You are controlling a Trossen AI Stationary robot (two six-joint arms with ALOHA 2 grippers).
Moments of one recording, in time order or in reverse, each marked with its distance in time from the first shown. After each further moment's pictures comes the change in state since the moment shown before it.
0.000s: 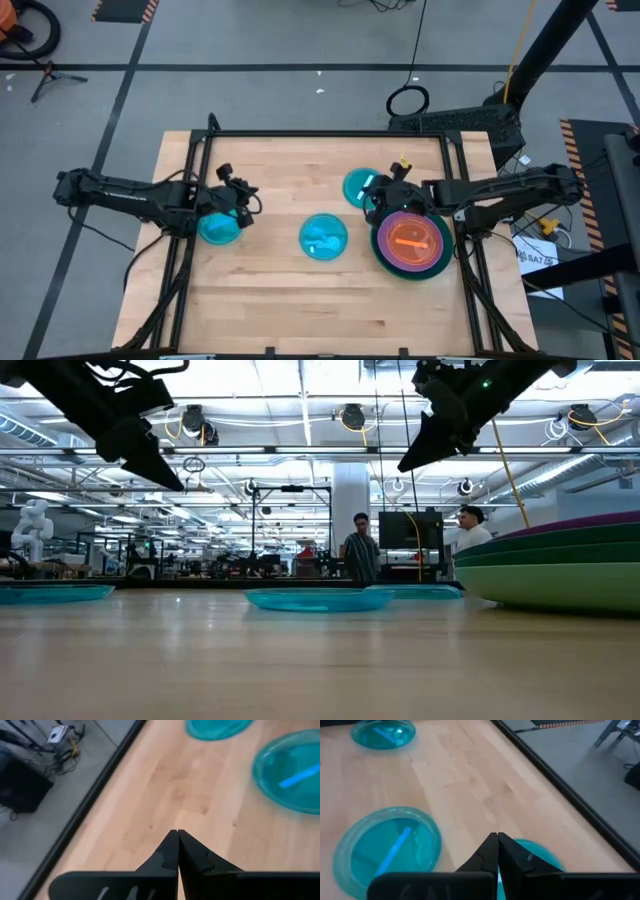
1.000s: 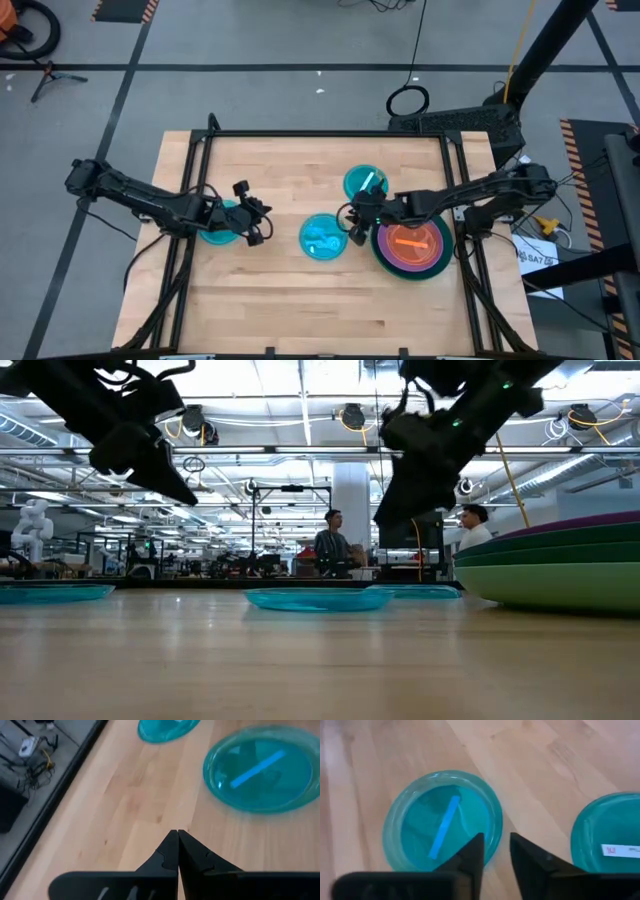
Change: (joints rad) left arm -0.155 0.212 -0.016 0.192 -0.004 -0.043; right arm 0.015 0.286 0.018 0.127 -0.227 0.261
